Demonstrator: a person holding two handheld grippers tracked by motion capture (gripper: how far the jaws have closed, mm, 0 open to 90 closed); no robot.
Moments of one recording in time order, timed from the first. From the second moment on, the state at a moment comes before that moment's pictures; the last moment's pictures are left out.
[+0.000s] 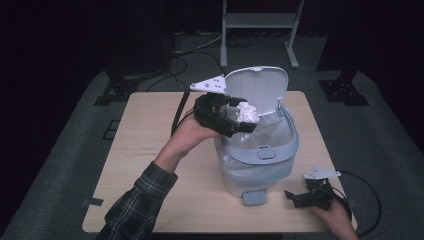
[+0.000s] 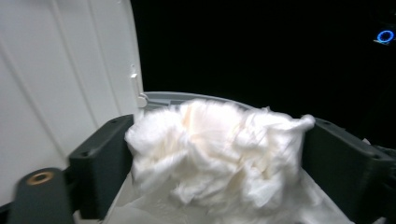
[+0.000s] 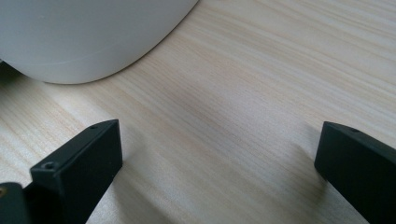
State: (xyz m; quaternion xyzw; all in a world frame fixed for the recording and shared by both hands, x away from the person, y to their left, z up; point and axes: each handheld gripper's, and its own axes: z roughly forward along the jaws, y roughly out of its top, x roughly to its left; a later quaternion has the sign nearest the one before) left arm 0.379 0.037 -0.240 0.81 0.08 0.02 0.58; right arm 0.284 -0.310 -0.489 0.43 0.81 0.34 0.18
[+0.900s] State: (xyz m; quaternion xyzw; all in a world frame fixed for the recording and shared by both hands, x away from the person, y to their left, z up) left arm 0.387 0.100 -0.238 0.80 0.11 0.07 0.59; right arm 0.283 -0.311 -0.489 0.44 0.81 0.34 0.18
